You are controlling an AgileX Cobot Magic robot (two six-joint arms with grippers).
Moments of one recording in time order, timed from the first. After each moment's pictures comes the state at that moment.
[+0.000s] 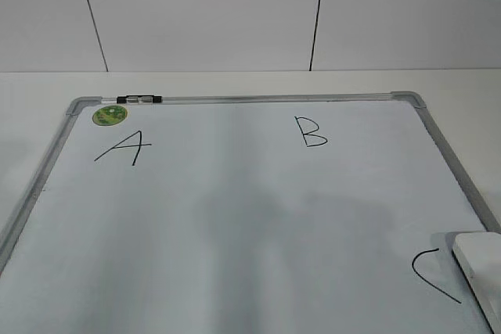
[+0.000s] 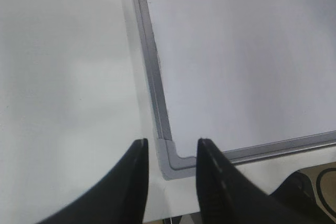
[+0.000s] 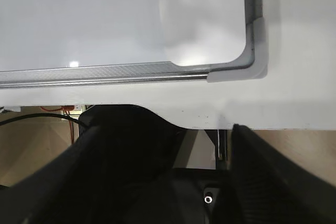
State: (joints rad) left arm -0.11 0.63 -0.74 -0.09 1.18 0.00; right arm -0.02 0.65 -0.54 0.22 1.25 -0.01
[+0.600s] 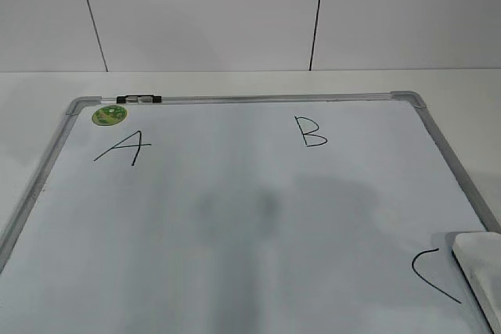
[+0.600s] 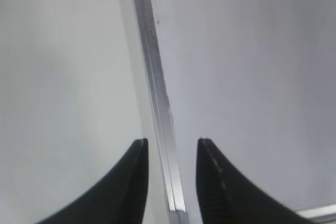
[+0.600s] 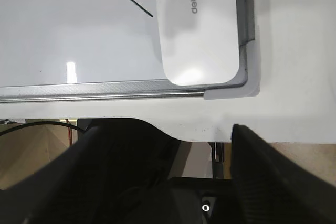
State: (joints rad) left arm -0.11 1.31 -1.06 -0.08 1.10 0.00; right arm -0.02 0.73 -0.61 0.20 1.25 -0.01
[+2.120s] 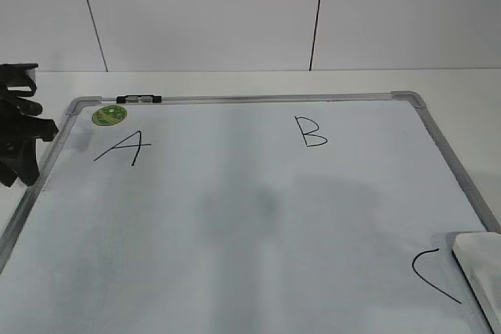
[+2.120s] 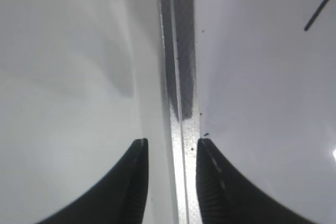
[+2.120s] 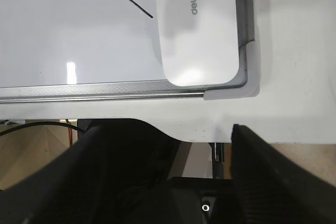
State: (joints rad) left arm -0.04 1.95 -1.33 -0.10 1.01 0.03; right arm -0.02 0.74 -0.62 0.20 1.25 0.00
